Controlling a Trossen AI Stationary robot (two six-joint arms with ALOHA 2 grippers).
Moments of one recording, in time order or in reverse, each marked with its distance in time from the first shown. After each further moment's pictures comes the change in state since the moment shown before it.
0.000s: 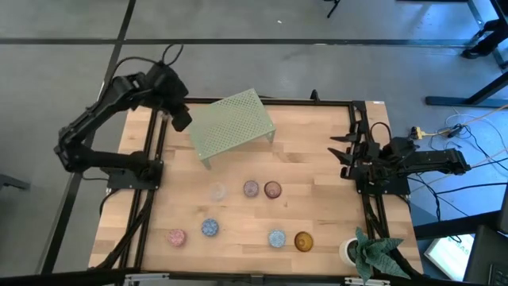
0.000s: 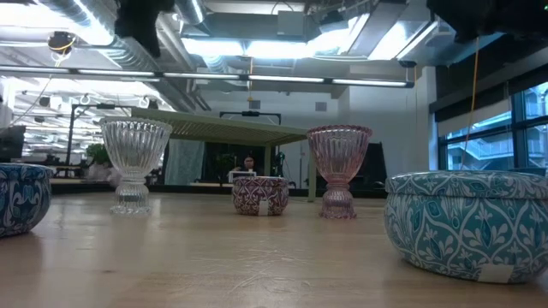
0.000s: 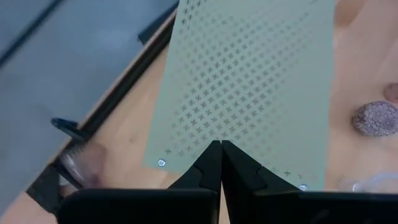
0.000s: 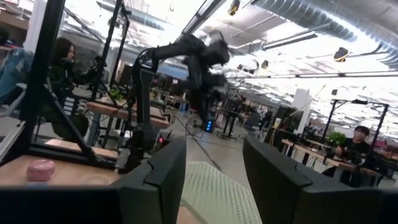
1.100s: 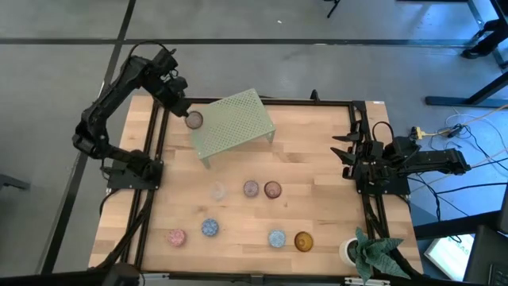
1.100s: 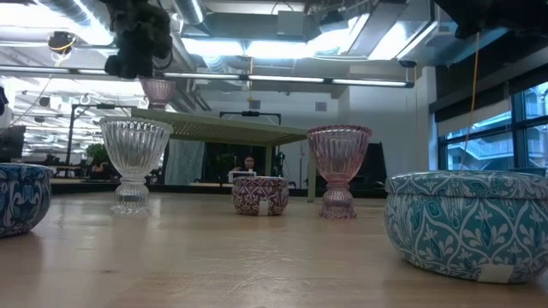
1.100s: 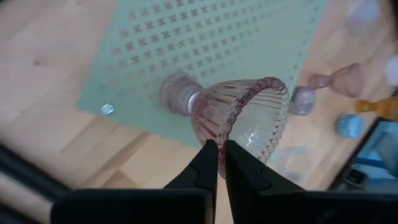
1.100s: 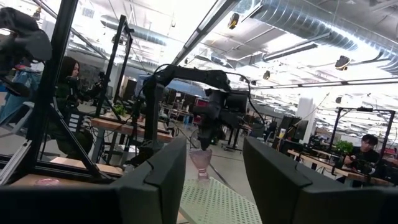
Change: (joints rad) left arm 0.395 0.242 0.001 -0.211 0.487 0.095; right arm 0.000 0.000 0.000 0.062 -0.026 0.014
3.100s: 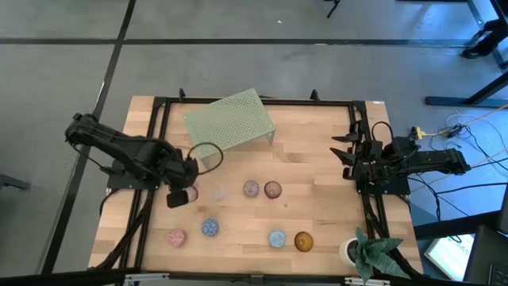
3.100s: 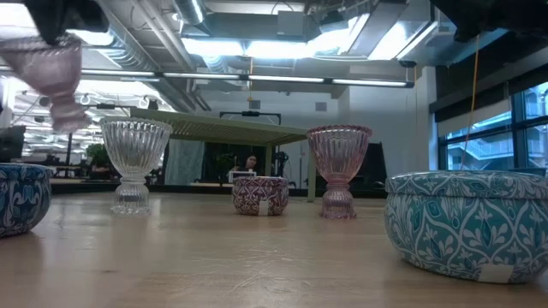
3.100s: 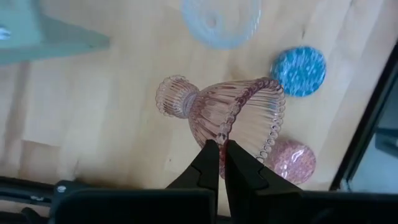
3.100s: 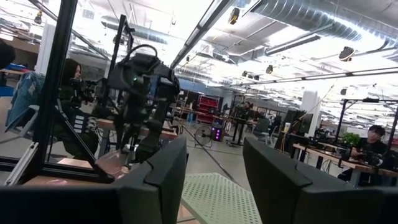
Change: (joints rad) left arm -1.427 -0.161 -0.223 0.142 -0.488 -0.804; right arm 0.000 0.000 0.000 -0.014 0.000 0.044
